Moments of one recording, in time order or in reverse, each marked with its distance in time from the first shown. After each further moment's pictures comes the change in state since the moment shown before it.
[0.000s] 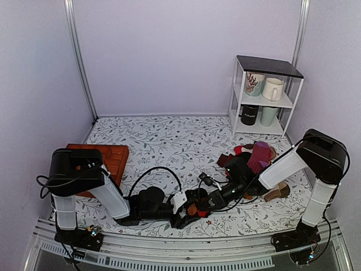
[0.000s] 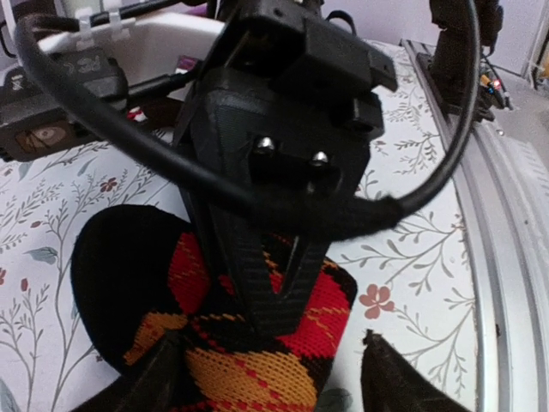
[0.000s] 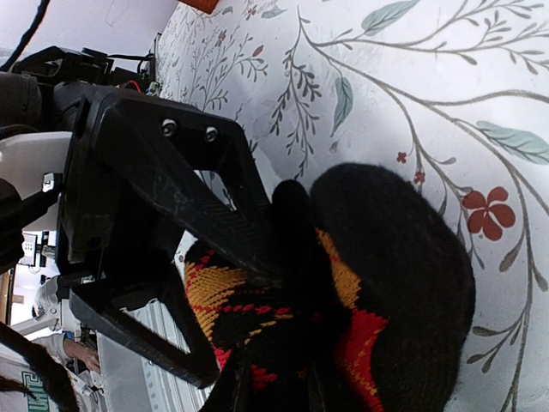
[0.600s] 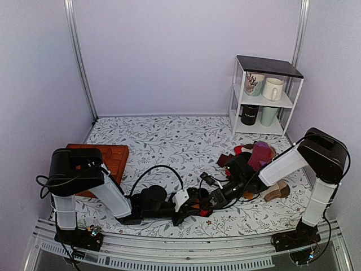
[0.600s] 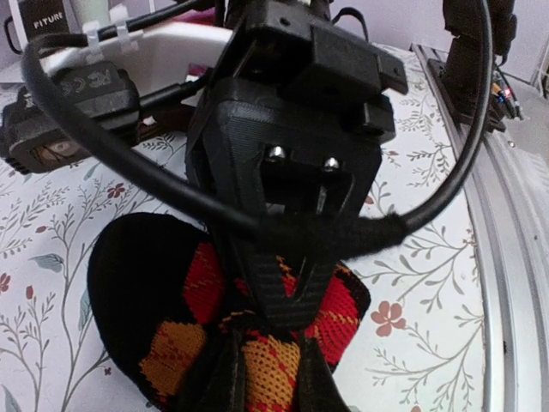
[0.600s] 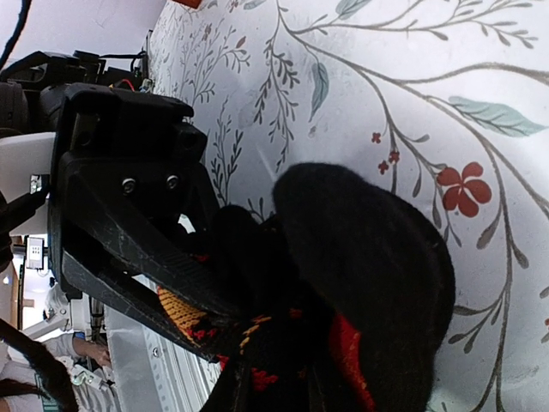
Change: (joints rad) left arm 0.001 0.010 0.038 -0.045 -0.022 -0.012; right arm -0.023 -0.003 0.026 -0.083 -0.026 -0.008
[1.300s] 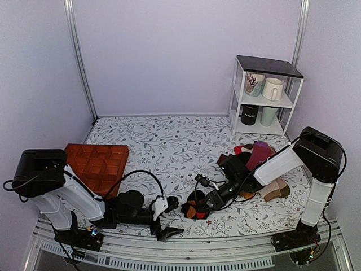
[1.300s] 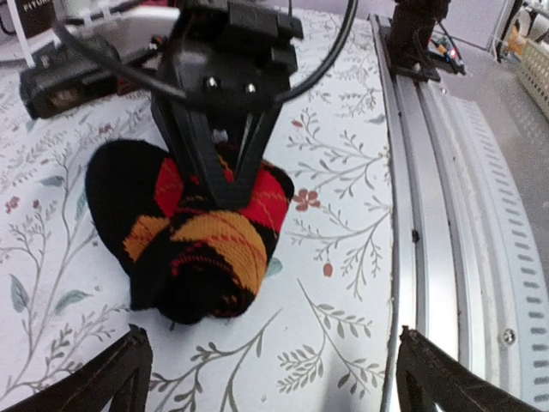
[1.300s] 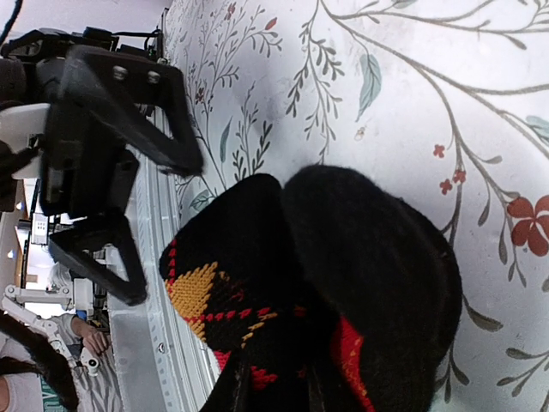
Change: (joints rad) left arm -0.040 -0.320 -0.269 -0.092 0.019 -0.006; right arm 0.025 0.042 0.065 -0.071 -0.039 -0.055
